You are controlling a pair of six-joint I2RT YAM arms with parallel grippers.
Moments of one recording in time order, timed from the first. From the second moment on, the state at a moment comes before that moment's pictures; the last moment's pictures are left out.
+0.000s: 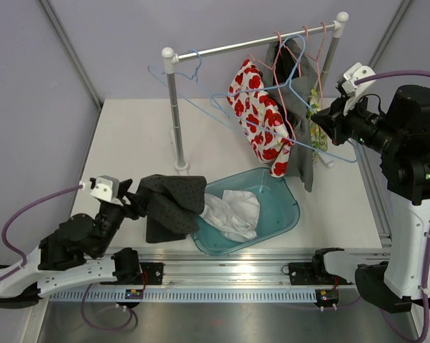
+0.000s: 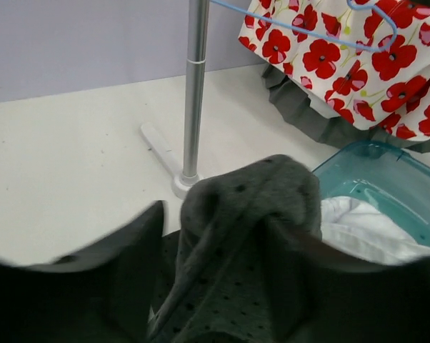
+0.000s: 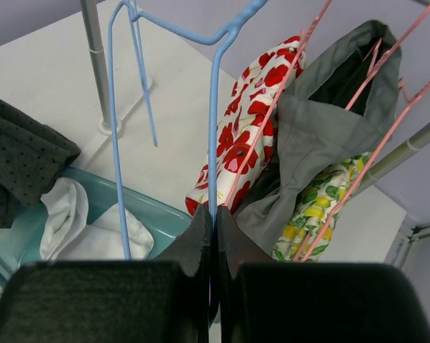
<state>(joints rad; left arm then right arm) -1.29 0.25 0.76 -0.52 -0.92 -0.06 0.11 1.16 1.95 -1.05 -0.51 -0.33</state>
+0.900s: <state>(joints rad) -1.29 0.14 0.99 -0.86 -0.82 -0.28 0.16 1.27 2.10 -1.10 -0.35 -0.48</state>
